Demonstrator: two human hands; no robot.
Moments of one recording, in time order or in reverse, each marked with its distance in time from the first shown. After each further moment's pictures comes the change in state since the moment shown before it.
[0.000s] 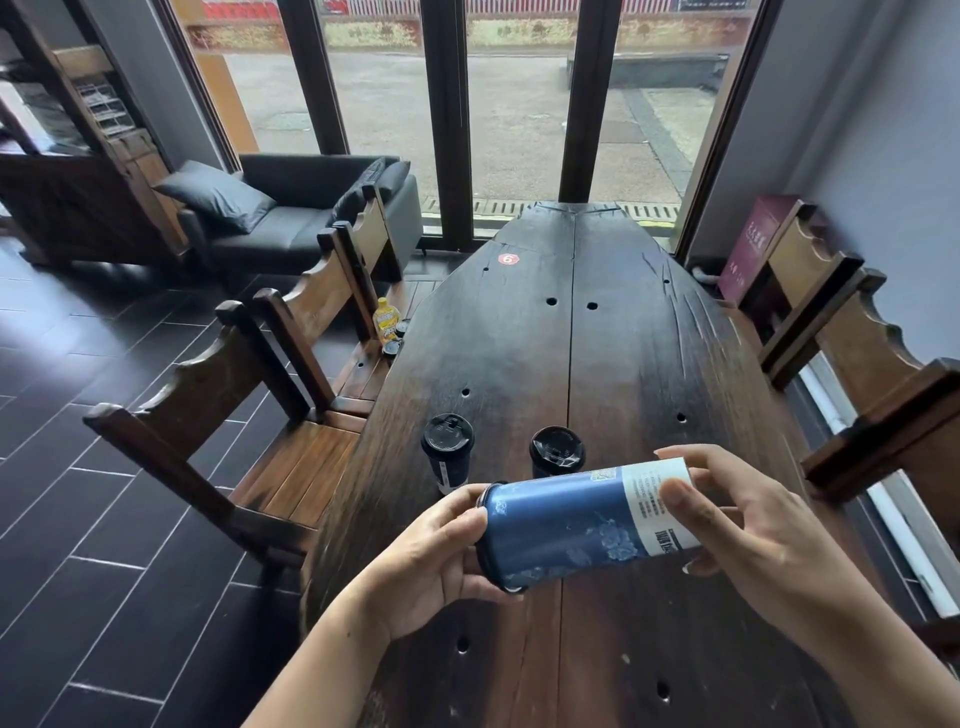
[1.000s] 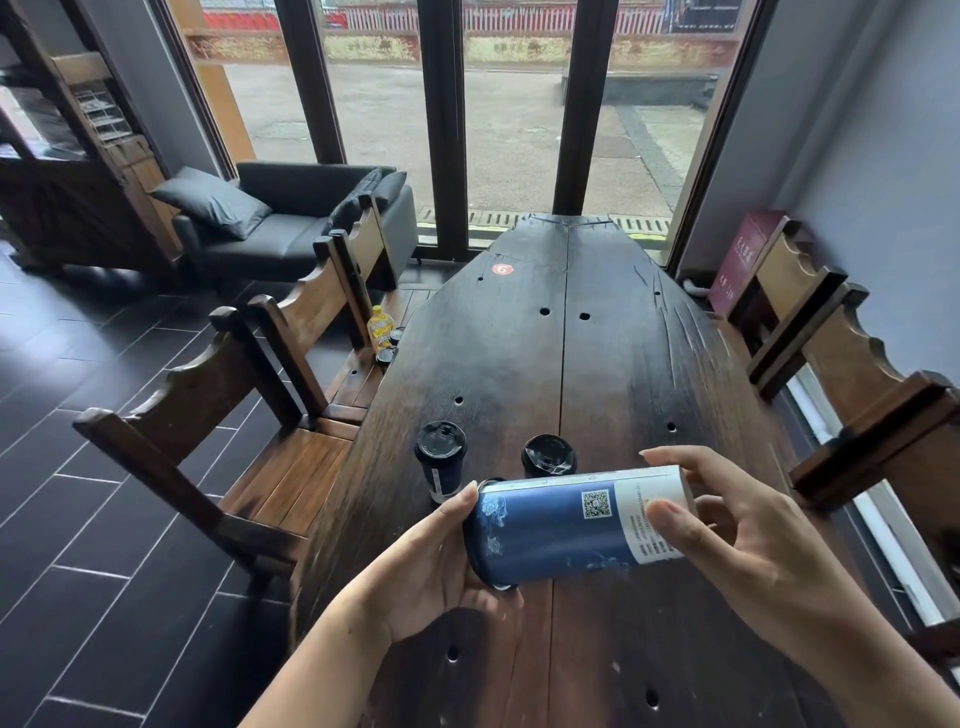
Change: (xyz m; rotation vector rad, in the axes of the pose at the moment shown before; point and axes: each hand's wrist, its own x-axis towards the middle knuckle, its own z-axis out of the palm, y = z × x) left_hand 0.002 0.007 0.013 -0.050 -0.113 -0.106; right_hand -0.002 0.004 -0.003 -0.090 0.007 -0.142
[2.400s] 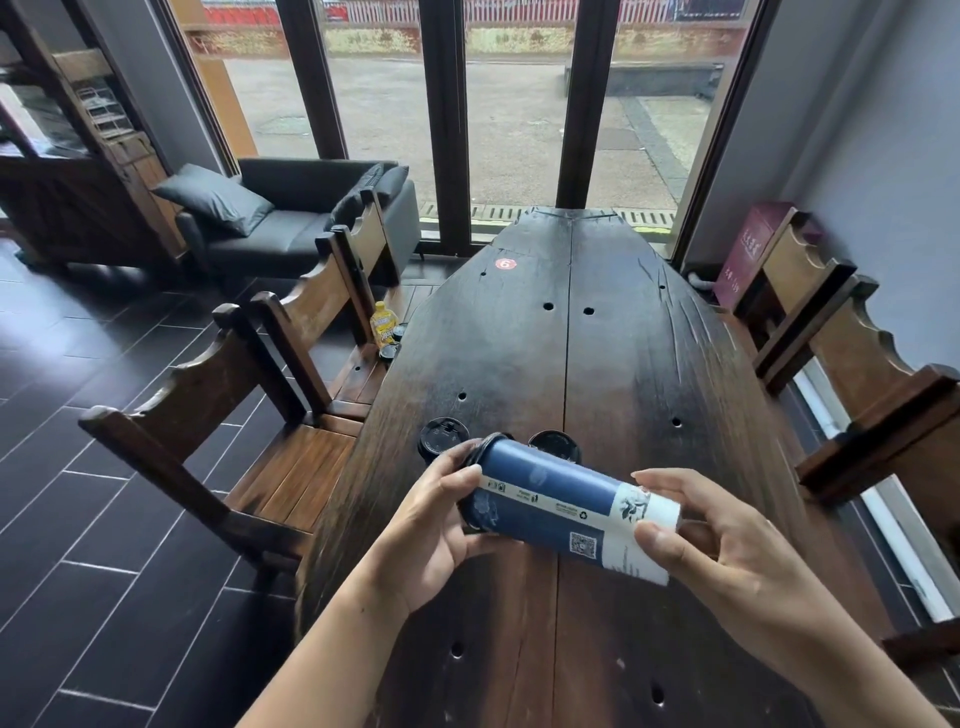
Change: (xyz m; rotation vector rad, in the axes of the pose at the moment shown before) left_hand 0.017 0.007 -0.009 -0.065 0.269 0.277; right_hand -0.003 0.021 0.019 0.120 -0.061 0.093
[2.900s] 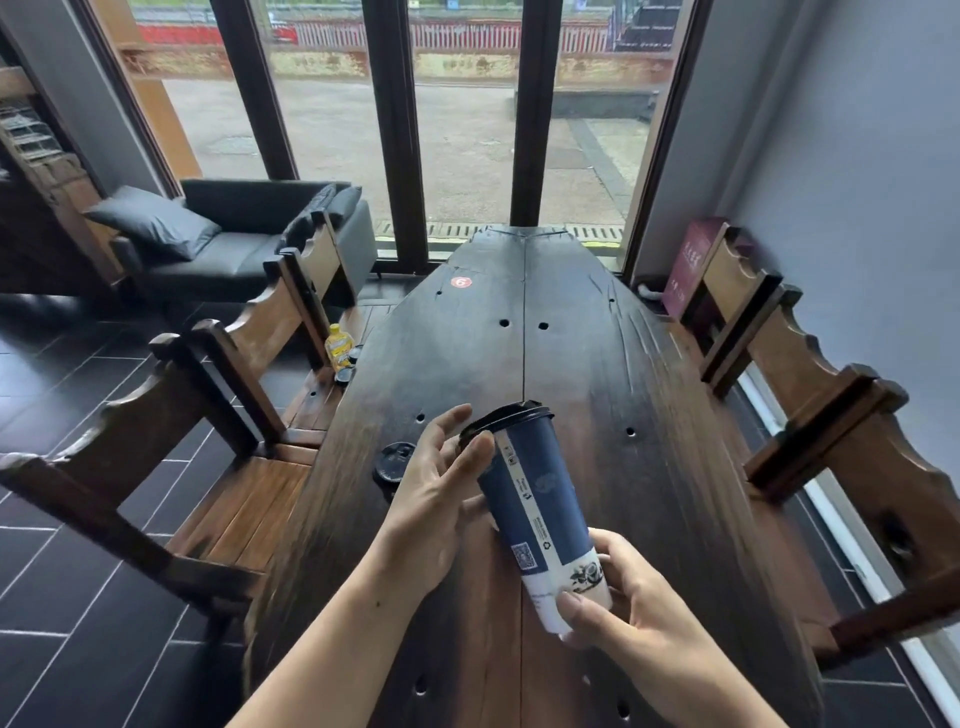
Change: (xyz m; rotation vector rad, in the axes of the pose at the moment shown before) left_hand 0.035 0.015 0.060 0.138 0.067 0.170; right_hand -0.010 0.031 0.034 0.275 -0.082 0.161
